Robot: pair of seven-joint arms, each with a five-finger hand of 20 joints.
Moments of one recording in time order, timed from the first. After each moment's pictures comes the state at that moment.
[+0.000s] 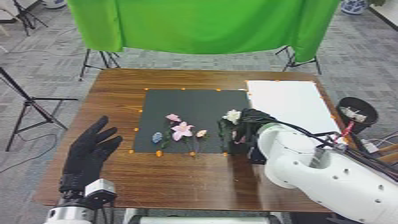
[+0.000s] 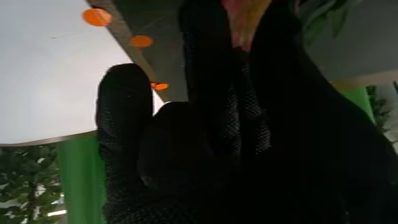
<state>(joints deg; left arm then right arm) 133.8 -39.7 -81.8 -129.4 23.6 27.7 38.2 -54.9 -40.3 26.4 -112.1 -100.1 -4.1 53.8</state>
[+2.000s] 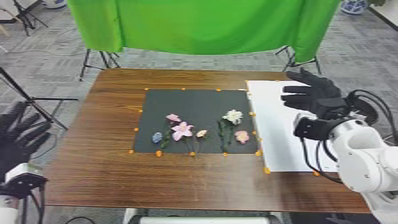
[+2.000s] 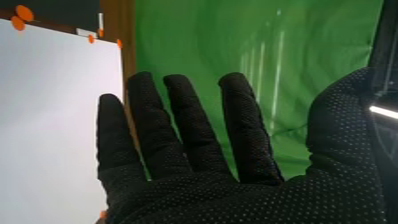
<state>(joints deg) 148.9 -39.6 -112.6 -123.9 11.7 21.2 38.2 -102.2 -40.0 86.5 -119.7 -45.8 20.9 10.8</state>
